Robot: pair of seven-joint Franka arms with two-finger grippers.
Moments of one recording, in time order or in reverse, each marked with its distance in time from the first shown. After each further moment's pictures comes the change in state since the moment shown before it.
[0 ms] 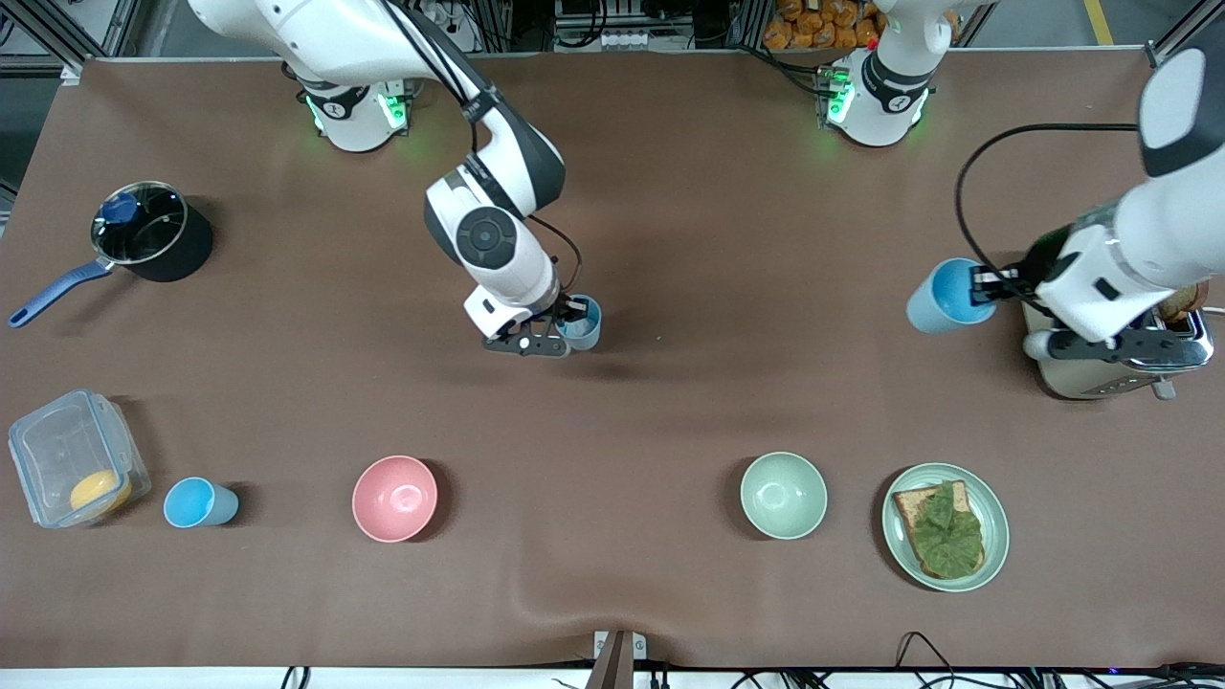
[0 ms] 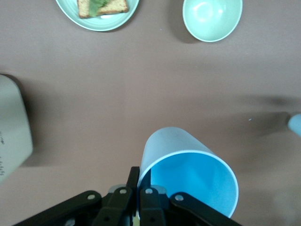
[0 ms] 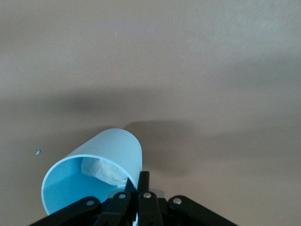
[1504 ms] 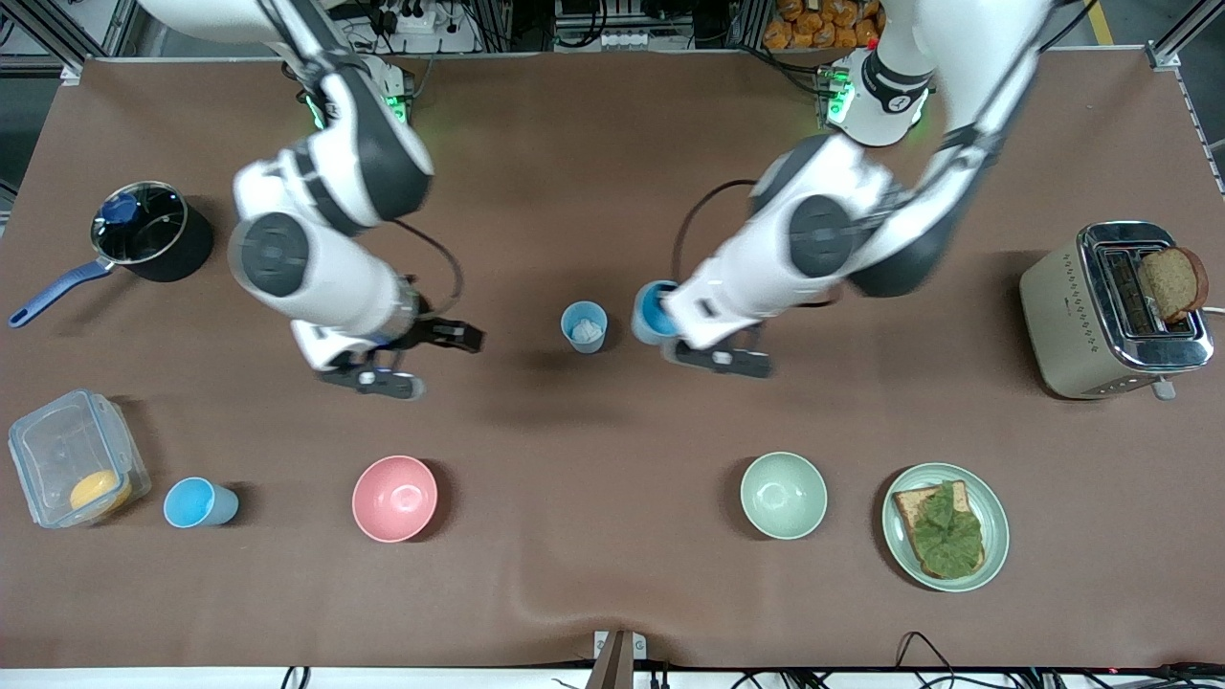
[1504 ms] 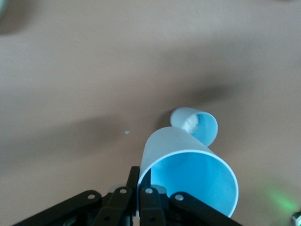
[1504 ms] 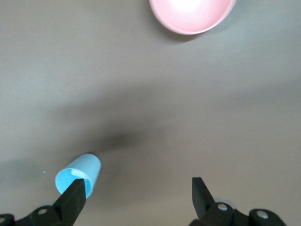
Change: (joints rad) left arm -0.382 0.332 -0.156 -0.027 0.002 0.472 -0.231; right arm -0.300 -0.198 -0.033 0.203 0.000 -0.468 -0.181
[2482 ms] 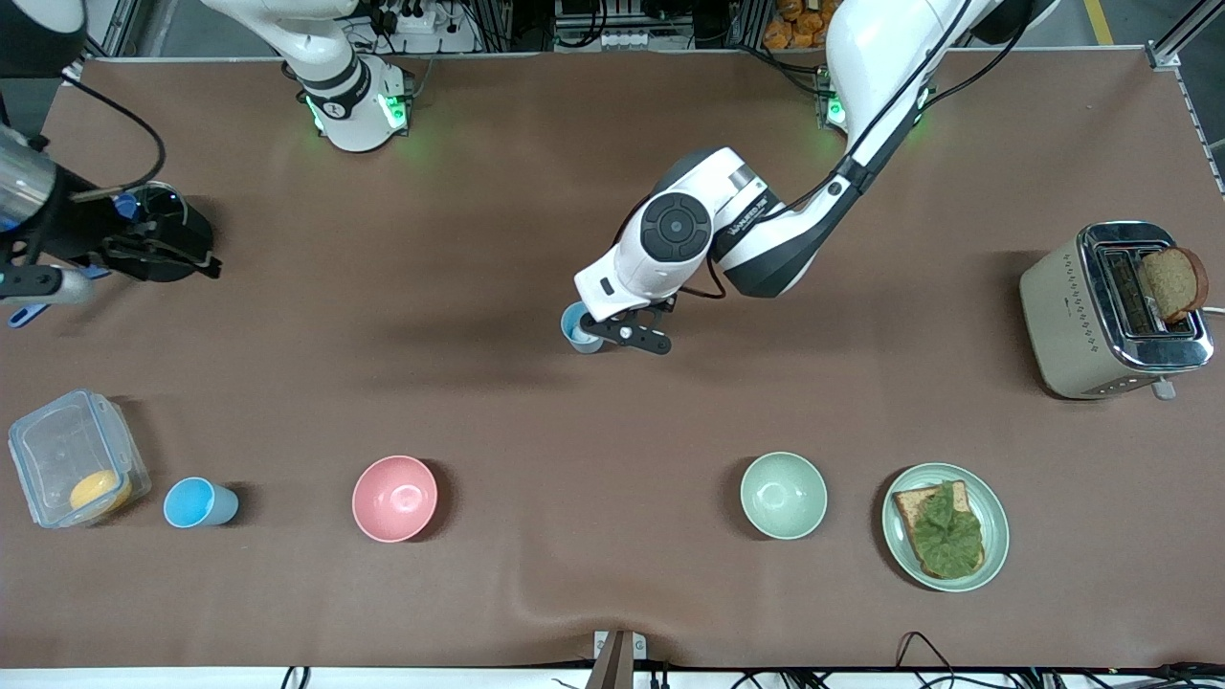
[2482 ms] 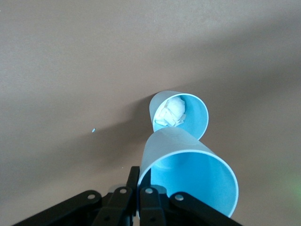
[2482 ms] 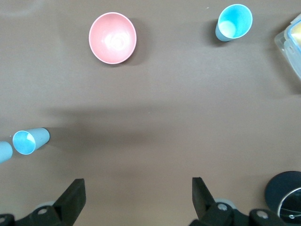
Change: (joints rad) left arm -0.127 0.098 0.007 0.002 0.096 0.068 -0.050; right arm -0.367 -0.320 -0.006 -0.028 -0.005 -0.246 -0.534
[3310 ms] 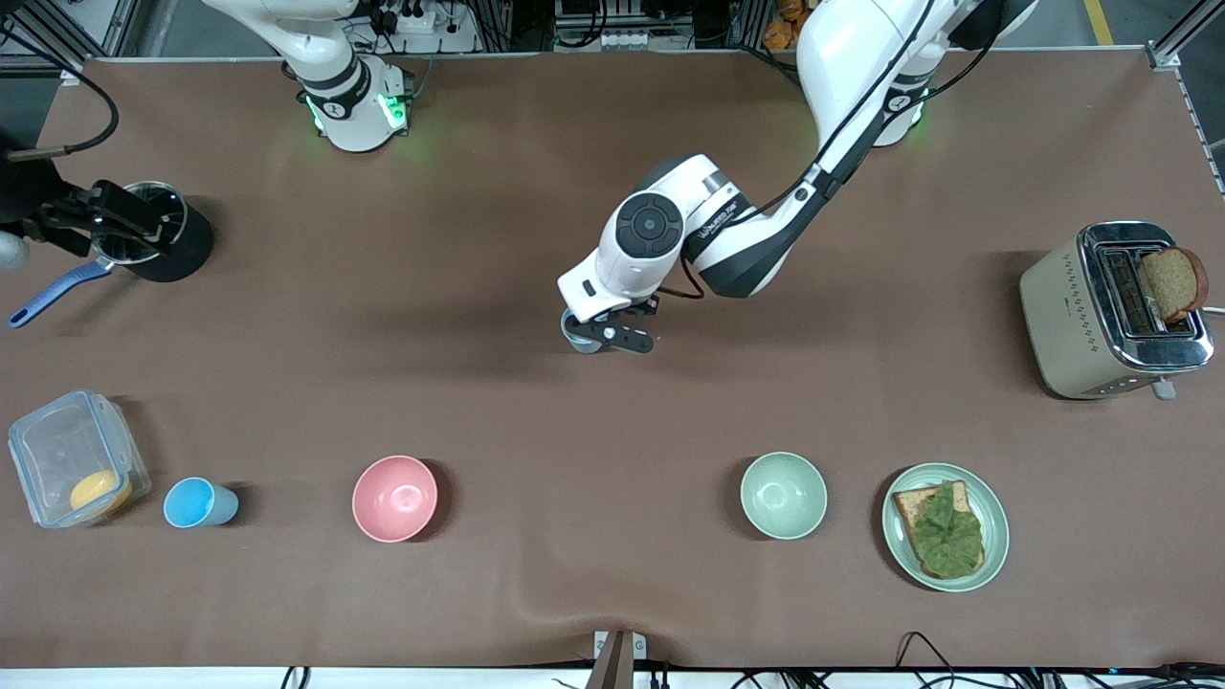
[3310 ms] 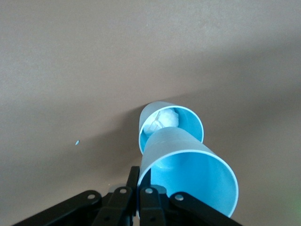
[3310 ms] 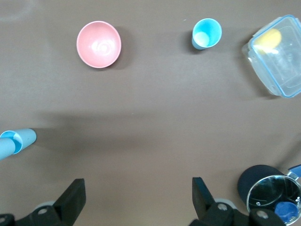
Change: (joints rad) left arm -0.118 0.033 0.101 0.000 0.000 0.097 -0.053; right arm -0.019 -0.010 -0.001 0.102 -0.076 -0.085 -0.002
